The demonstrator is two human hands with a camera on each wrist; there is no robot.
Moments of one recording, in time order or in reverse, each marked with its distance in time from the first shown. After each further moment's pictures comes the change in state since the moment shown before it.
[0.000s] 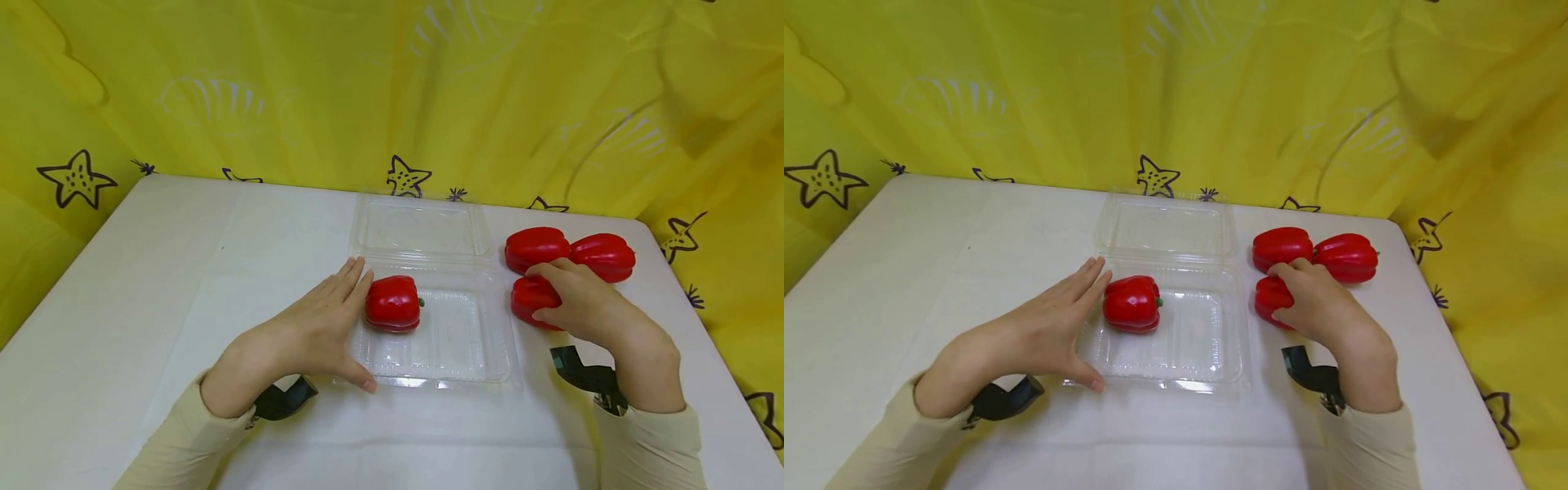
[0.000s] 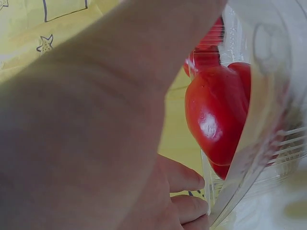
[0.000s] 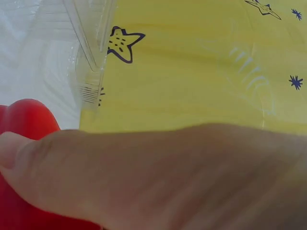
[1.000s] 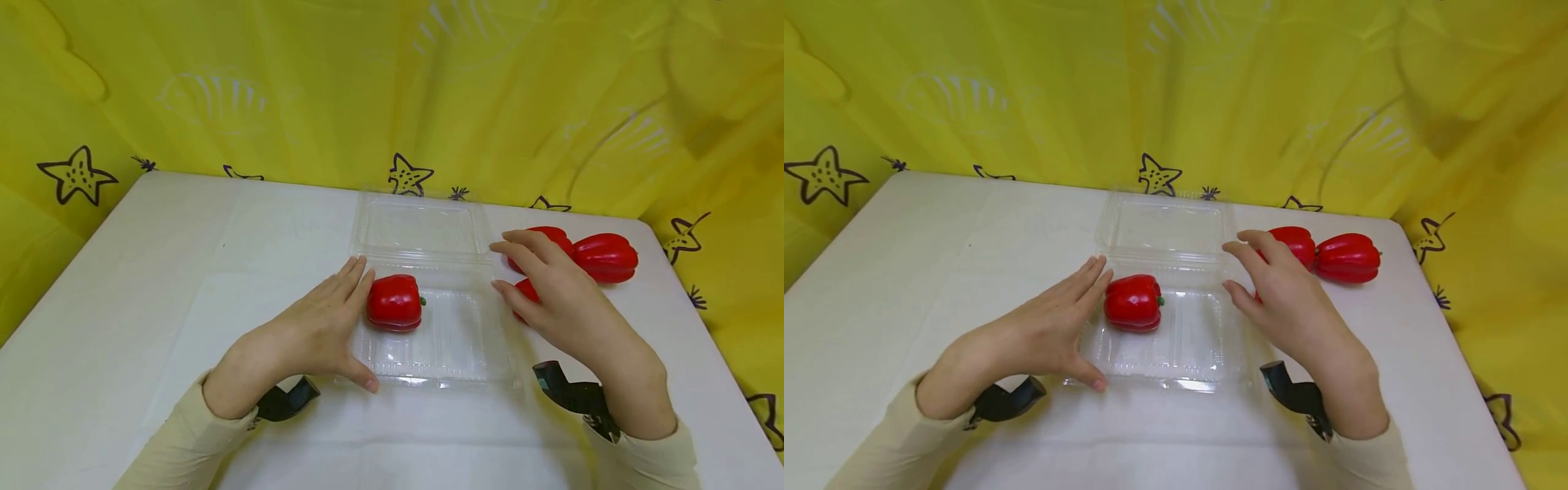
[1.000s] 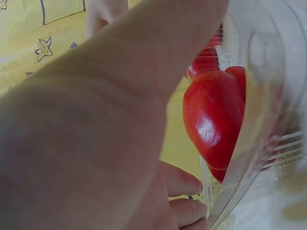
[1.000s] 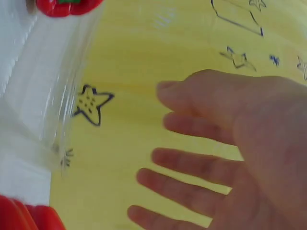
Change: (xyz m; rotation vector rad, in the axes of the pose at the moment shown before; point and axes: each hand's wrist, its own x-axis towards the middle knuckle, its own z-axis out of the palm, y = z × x) left_hand 0.001 0.001 0.001 0.008 0.027 0.001; right_hand -0.023 -0.056 -0.005 0.051 0.451 -0.376
